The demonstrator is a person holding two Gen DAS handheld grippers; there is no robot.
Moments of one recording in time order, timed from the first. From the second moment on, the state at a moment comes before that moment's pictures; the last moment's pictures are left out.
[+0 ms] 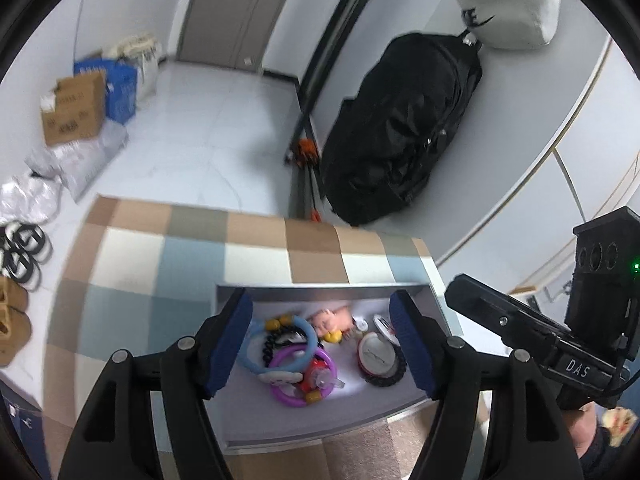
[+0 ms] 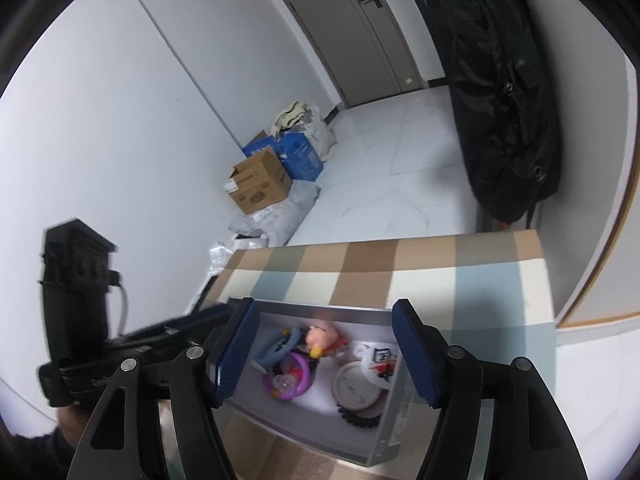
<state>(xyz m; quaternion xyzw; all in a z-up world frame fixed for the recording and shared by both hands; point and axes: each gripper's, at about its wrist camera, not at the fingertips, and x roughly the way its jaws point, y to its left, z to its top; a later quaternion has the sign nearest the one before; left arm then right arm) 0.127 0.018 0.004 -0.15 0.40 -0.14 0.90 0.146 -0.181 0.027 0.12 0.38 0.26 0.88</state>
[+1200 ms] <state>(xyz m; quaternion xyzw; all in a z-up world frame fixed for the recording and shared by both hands) 0.014 0.020 0.032 -0.09 0.26 -0.02 0.96 0.009 -0.195 0.060 0.05 0.26 0.25 0.93</state>
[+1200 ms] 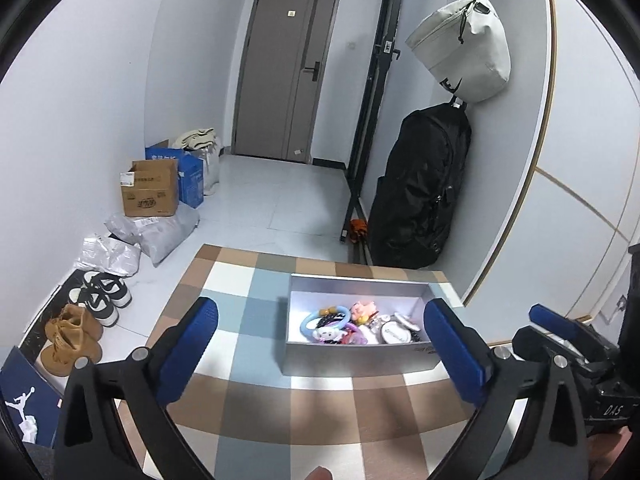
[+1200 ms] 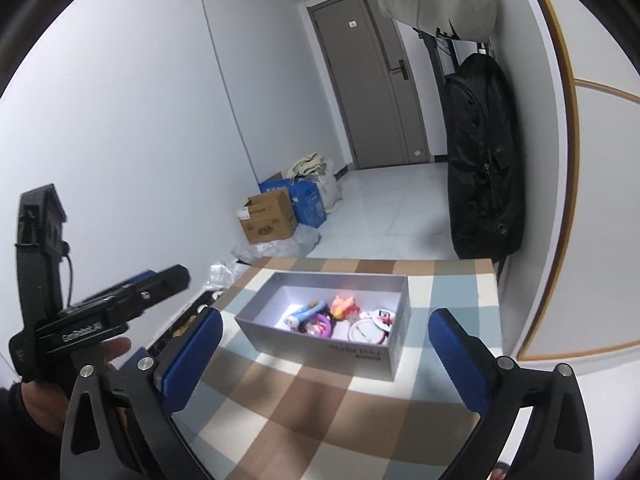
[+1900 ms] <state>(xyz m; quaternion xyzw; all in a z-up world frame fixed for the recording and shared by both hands) 0.008 0.017 0.024 -0.07 0.27 -0.01 0.96 0.016 -0.203 0.047 0.06 0.28 0.23 0.93</state>
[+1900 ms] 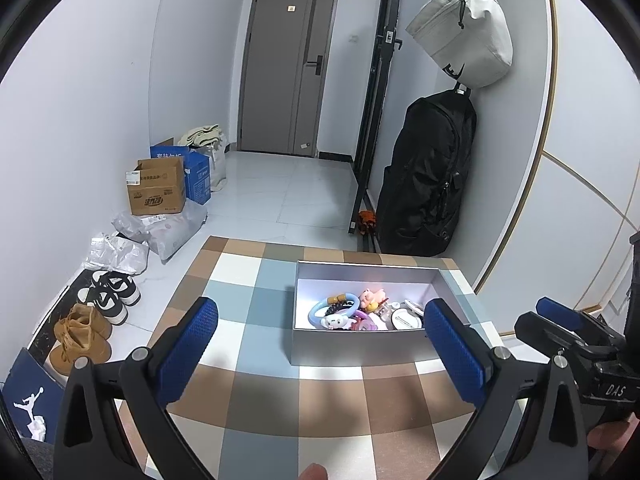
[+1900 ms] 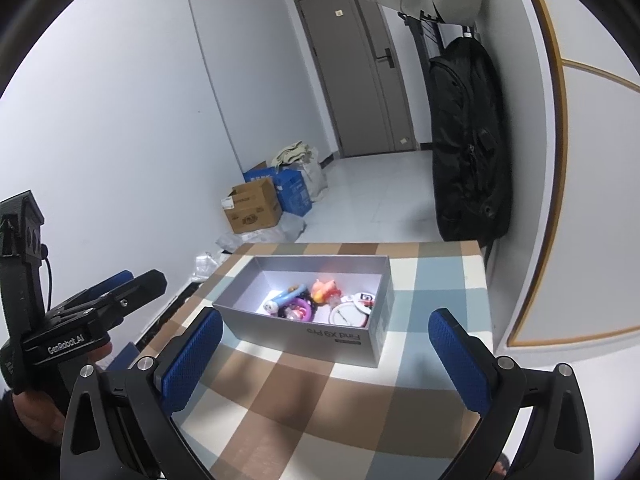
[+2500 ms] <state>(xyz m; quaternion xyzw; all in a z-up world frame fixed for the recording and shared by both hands) 0.010 0.020 0.025 -0.08 0.27 -0.01 0.96 0.018 -0.204 0.045 0.06 0.29 0.23 0.93</state>
